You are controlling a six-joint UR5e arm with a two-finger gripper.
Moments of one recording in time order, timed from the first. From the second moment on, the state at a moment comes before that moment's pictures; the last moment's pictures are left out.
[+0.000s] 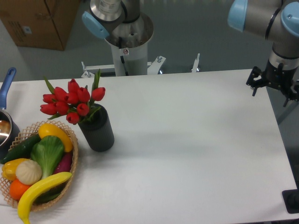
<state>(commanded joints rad) 2.92 -1.94 -1.45 -1.16 1.55 1.45</state>
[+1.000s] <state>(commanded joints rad) 2.72 -1.80 -1.64 -1.10 1.01 1.28</state>
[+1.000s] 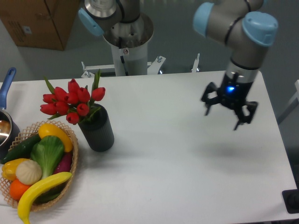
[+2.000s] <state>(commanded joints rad) 2.63 -1.49 -2.08 -0.99 0.69 1.29</state>
